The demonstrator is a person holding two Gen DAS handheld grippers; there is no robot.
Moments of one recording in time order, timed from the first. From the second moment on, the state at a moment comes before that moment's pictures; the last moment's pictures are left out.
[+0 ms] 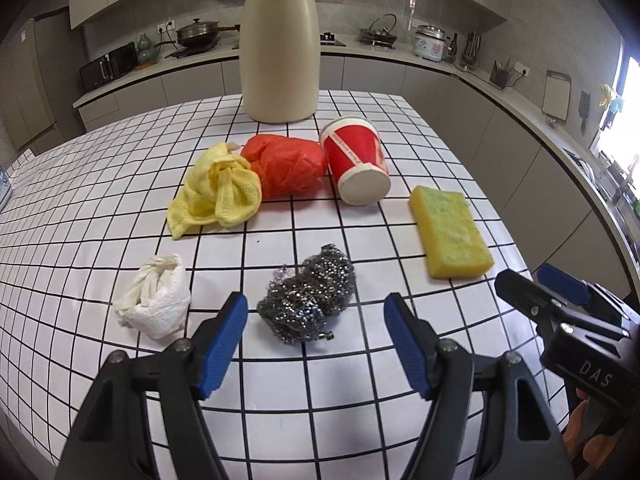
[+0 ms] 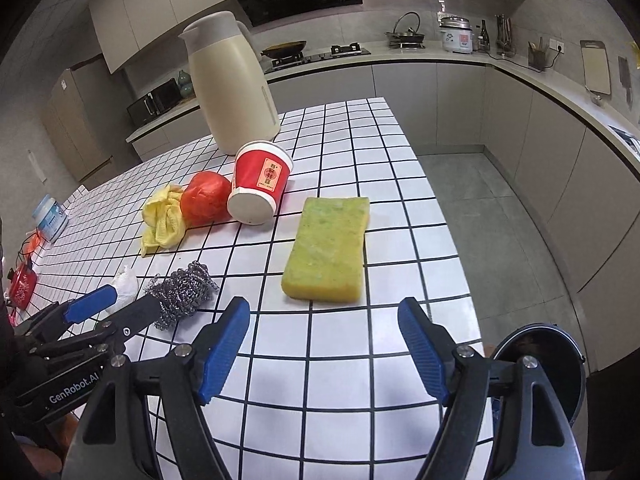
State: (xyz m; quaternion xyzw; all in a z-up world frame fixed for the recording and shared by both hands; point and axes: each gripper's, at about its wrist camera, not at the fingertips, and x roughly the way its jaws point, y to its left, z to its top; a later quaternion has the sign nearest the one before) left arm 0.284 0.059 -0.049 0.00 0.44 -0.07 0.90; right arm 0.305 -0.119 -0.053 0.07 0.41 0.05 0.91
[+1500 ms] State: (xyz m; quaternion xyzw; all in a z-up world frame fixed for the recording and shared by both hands) left arm 0.333 0.056 -0.092 -0.02 0.47 -0.09 0.88; right arm 0.380 -0.104 -0.101 0.02 0.43 0.04 0.90
